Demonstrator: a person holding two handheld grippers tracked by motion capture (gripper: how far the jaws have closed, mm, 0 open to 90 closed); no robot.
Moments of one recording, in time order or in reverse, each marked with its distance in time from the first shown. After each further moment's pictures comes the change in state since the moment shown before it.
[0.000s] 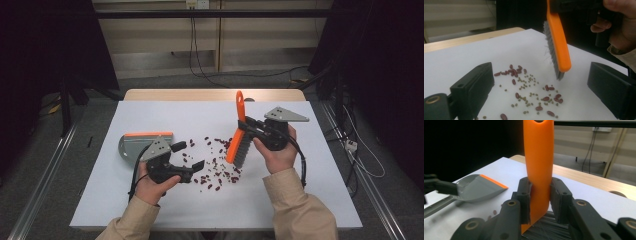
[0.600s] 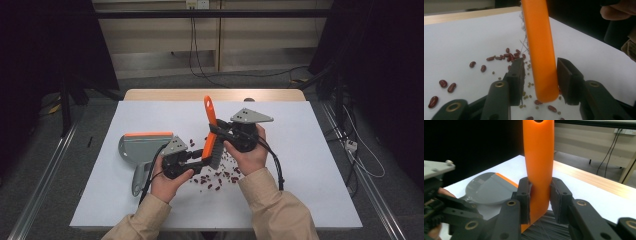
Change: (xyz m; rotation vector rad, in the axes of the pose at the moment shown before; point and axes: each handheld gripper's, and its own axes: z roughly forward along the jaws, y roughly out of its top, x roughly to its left) left arm 0.002 -0.012 0.033 0.122 0.021 -0.053; right arm 0.051 0.003 0.046 0.023 0.082 -0.061
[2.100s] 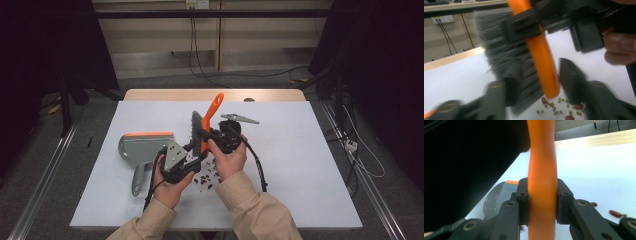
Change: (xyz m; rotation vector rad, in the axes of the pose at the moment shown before) left arm -0.018 -0.001 -0.011 -0.156 0.275 0.134; right arm 0.015 -0.014 0.038 0.045 -0.019 0.454
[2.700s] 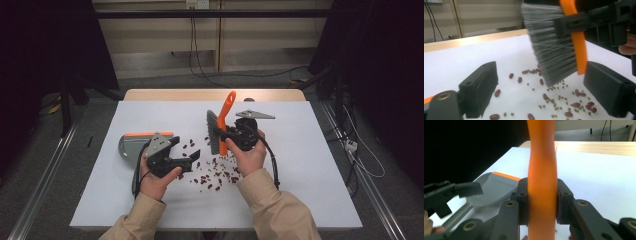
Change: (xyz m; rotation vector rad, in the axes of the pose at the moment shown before) left arm 0.039 0.003 -0.011 0.030 -0.077 -0.131; right arm -0.034 0.012 -0.027 0.038 -0.020 -0.157
